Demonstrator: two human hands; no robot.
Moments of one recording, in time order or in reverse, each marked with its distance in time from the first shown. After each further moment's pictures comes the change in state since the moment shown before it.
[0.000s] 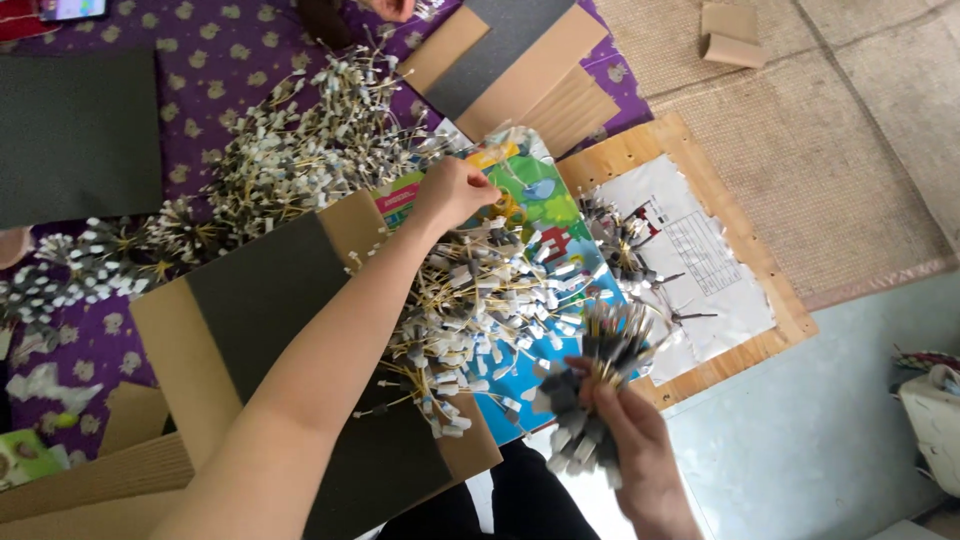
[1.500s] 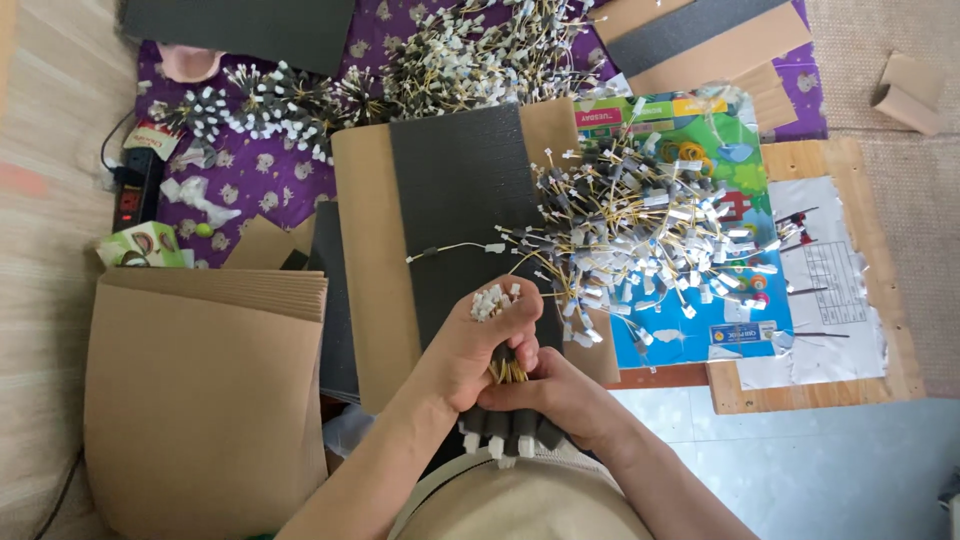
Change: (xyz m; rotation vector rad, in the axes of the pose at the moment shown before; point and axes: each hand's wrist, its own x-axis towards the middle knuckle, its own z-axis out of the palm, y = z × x) left_hand -0.372 -0.002 -0.052 -1.616 0.123 -0.241; right_hand -0.072 0.054 0.167 -0.458 -0.741 0.589
